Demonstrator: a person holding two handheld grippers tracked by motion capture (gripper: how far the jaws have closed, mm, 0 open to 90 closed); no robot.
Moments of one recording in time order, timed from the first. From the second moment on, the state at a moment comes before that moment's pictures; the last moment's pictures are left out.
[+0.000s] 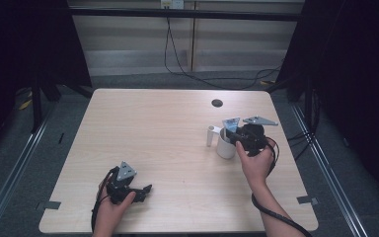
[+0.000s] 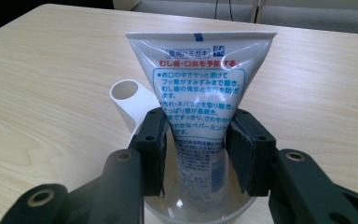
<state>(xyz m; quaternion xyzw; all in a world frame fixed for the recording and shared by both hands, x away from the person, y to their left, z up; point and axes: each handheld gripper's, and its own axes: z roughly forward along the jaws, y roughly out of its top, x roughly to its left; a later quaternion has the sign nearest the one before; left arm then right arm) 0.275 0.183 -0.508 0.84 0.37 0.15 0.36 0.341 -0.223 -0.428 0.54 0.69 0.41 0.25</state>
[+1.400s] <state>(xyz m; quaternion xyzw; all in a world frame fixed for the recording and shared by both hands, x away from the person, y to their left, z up) 0.275 0.183 -0.508 0.84 0.37 0.15 0.36 0.330 -0.226 -0.427 0.51 0.72 0.40 0.25</state>
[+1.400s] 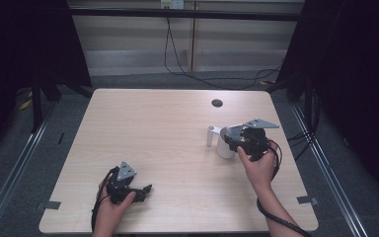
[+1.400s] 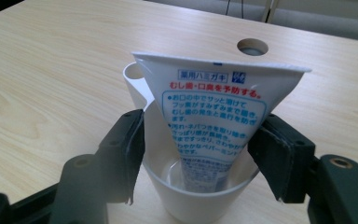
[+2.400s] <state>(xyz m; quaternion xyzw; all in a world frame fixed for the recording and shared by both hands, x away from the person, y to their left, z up) 0.275 0.183 -0.508 0.84 0.37 0.15 0.36 0.334 -0.226 -0.416 0.50 0.73 0.39 0.26</state>
